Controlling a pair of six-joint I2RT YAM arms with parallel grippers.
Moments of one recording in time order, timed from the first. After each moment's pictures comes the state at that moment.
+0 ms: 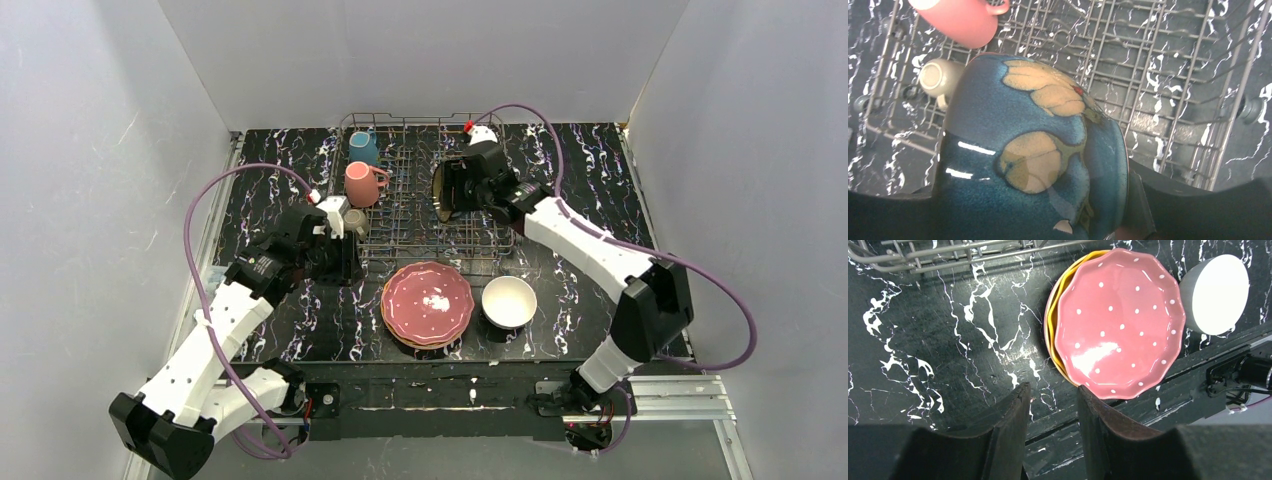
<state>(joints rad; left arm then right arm) -0.48 0.97 1.02 -0.90 0.13 -0.35 0.69 1.57 1.37 -0.42 0.17 0.43</state>
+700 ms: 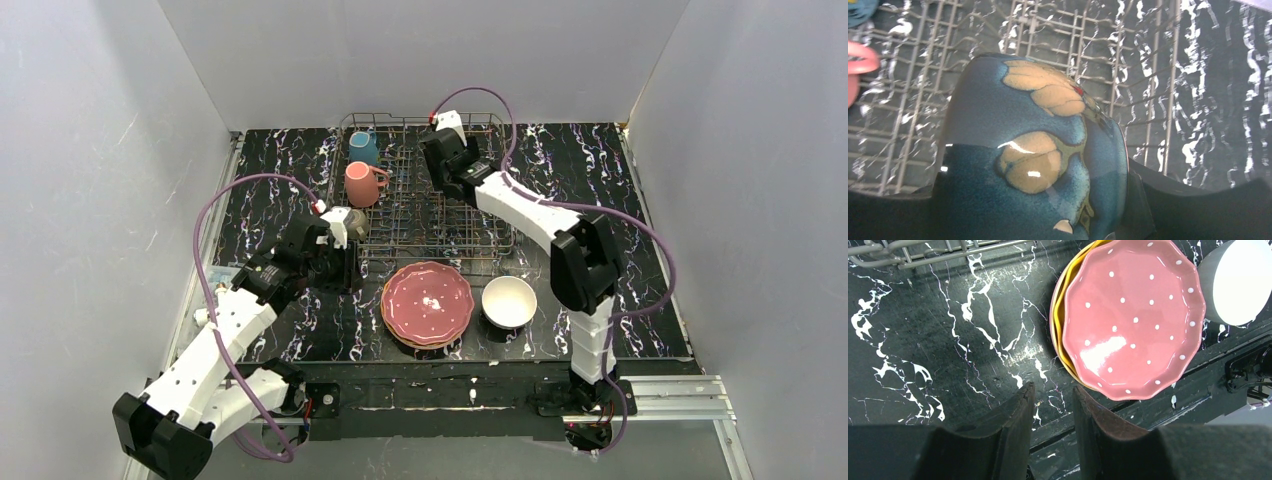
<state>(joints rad) -0.48 0.95 0.89 -0.82 0.15 -0.31 0.69 1.98 1.71 -0.41 0.54 0.17</state>
